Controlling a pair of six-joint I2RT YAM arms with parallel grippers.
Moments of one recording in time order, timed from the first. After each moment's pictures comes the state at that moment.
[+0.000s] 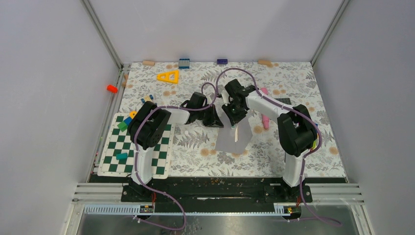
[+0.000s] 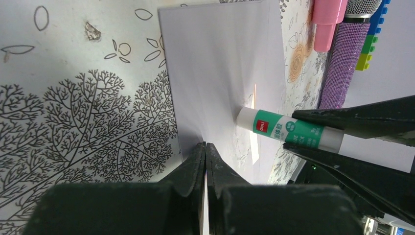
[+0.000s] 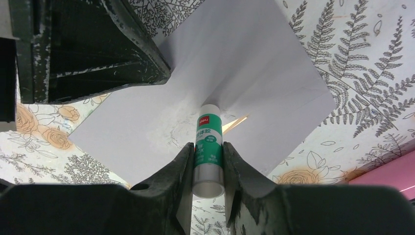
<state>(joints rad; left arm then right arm) -0.55 2.06 1.14 0.14 0.60 -0.71 0.56 1.92 1.44 -0.80 -0.09 -0.10</state>
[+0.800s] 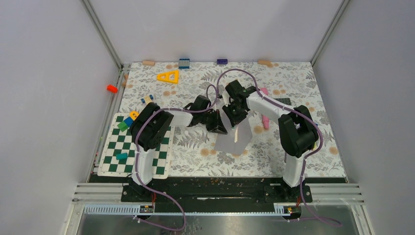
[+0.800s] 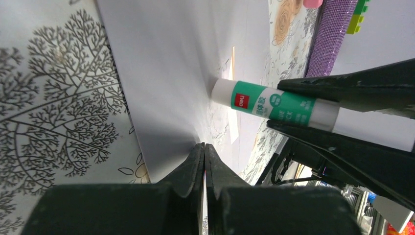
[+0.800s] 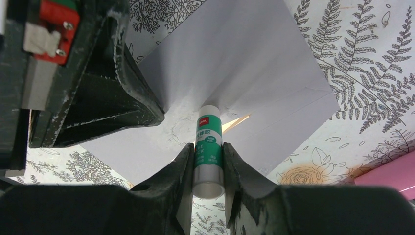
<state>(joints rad) -0.60 2.06 1.13 0.12 0.70 -0.74 0.56 1.90 1.41 -0.80 -0.10 -0.10</state>
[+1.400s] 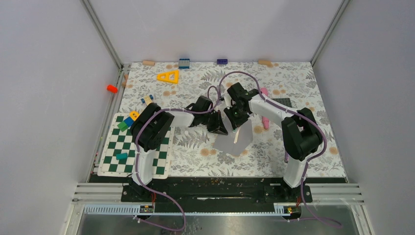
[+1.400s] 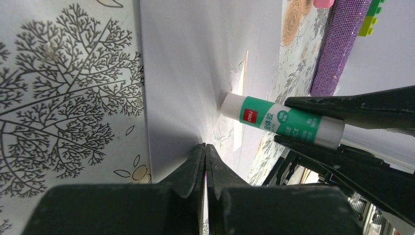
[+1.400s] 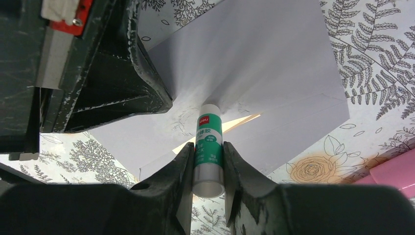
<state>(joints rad) -0.63 2.06 1.14 0.07 0.65 -0.73 0.56 1.85 1.35 -0.78 -0.11 -0.08</state>
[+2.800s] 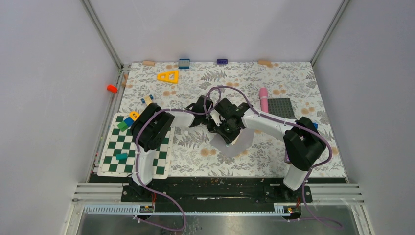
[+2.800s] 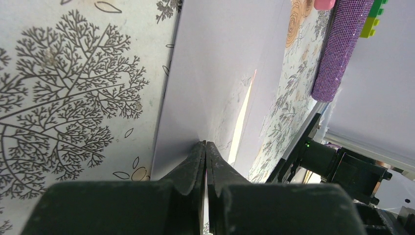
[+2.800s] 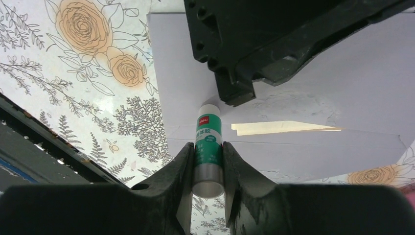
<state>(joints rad) -0.63 2.06 1.14 0.08 0.63 -0.73 0.77 1.74 1.21 -0.77 -0.12 -0.12</state>
